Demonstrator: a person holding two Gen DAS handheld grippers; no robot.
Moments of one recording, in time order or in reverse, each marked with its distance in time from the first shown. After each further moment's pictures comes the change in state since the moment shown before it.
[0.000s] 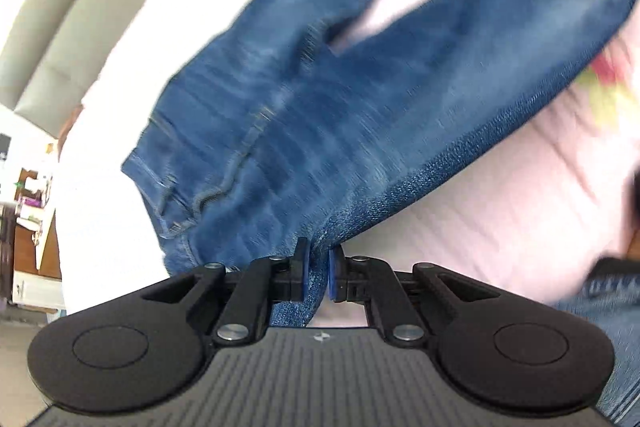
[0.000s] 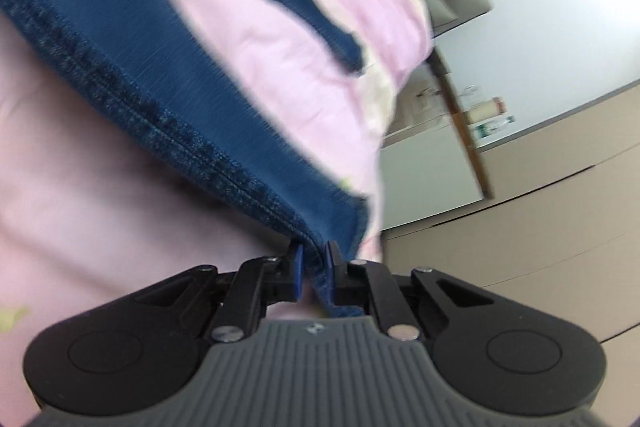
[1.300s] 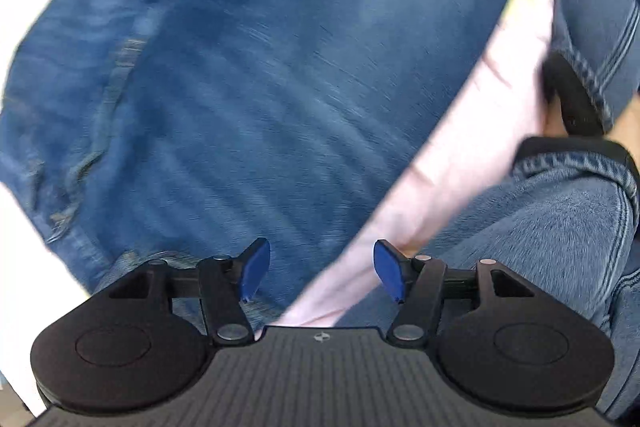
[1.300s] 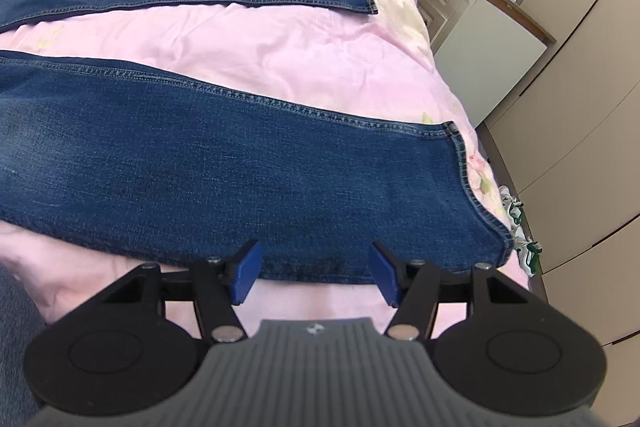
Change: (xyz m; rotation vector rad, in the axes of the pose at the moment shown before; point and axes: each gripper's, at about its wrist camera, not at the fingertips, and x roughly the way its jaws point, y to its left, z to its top) left arm 0.062 0.010 -0.017 0.285 0.284 -0.469; right arm -0.009 -0.002 0.015 0.545 0.170 0.341
